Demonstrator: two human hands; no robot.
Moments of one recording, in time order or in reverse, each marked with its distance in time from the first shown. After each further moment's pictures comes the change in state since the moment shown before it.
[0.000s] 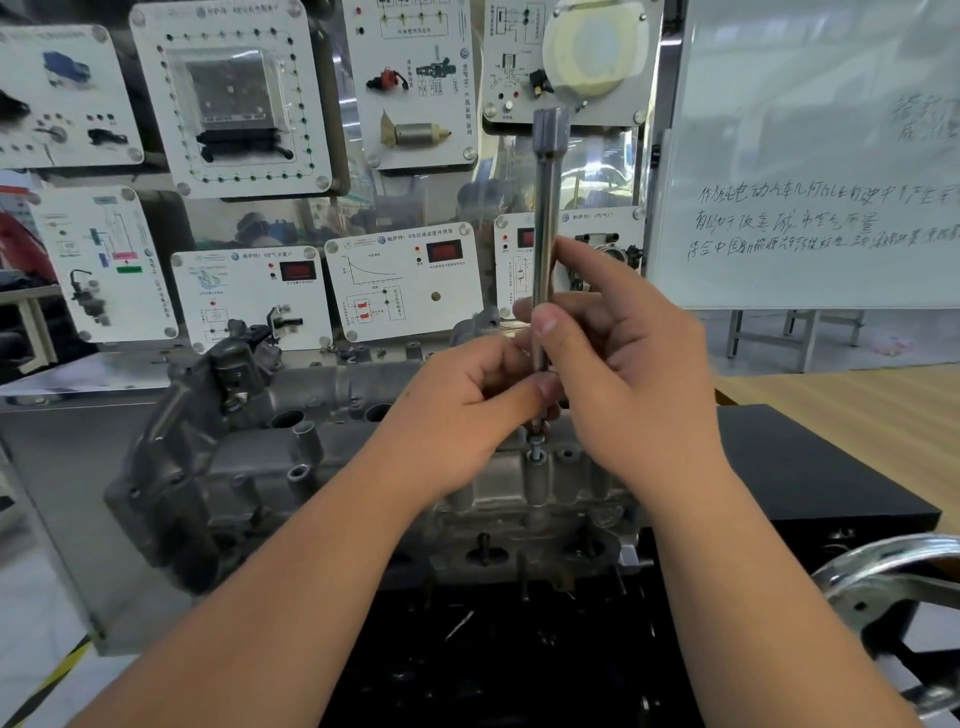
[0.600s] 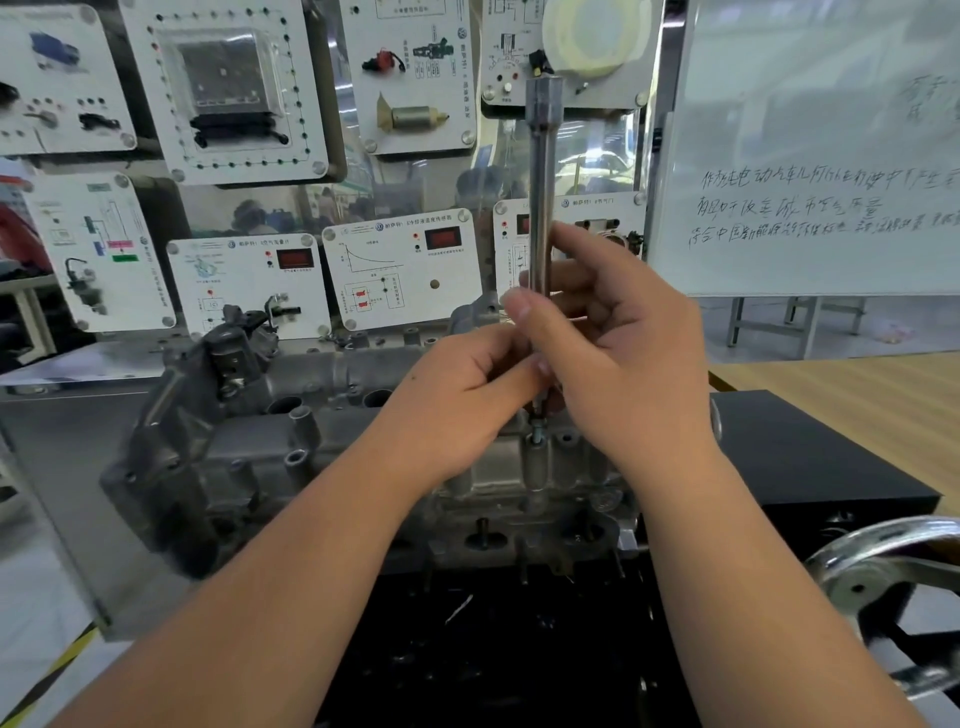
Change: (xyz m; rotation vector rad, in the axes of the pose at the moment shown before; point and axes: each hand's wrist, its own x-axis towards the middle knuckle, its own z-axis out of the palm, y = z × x) left_hand 0.001 0.003 0.001 0.130 -0.027 -0.005; right_hand 0.001 -0.002 0.005 0.024 0.043 0.026
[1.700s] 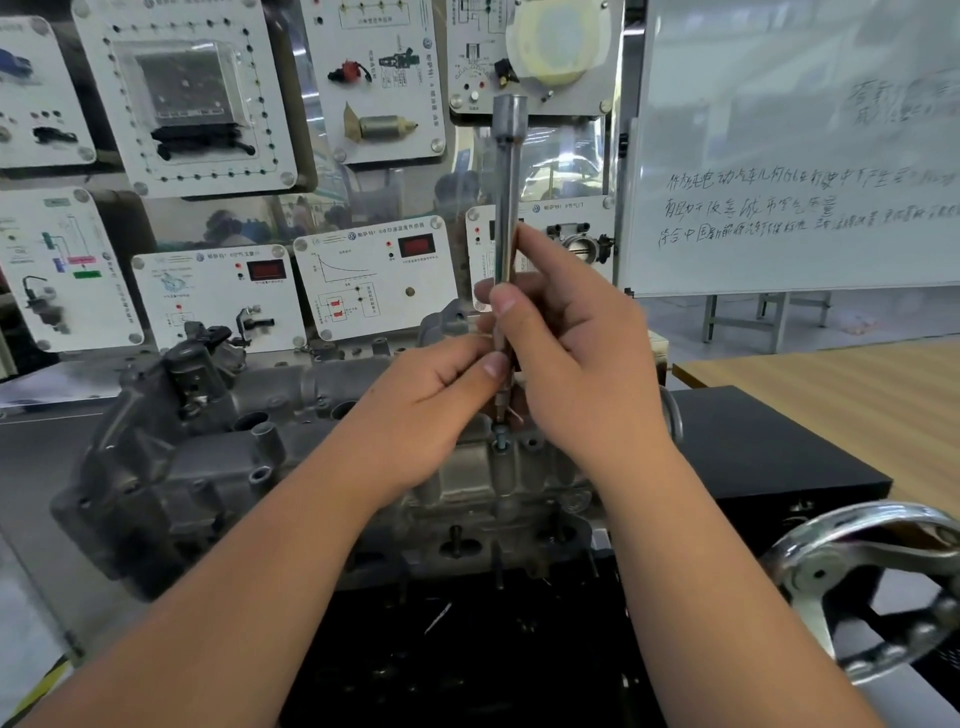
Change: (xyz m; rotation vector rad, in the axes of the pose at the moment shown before) left_hand 0.002 -0.006 -0.002 -0.041 -0.008 0.018; right_hand 0.002 0.002 -0.003 0.075 -0.052 0.063
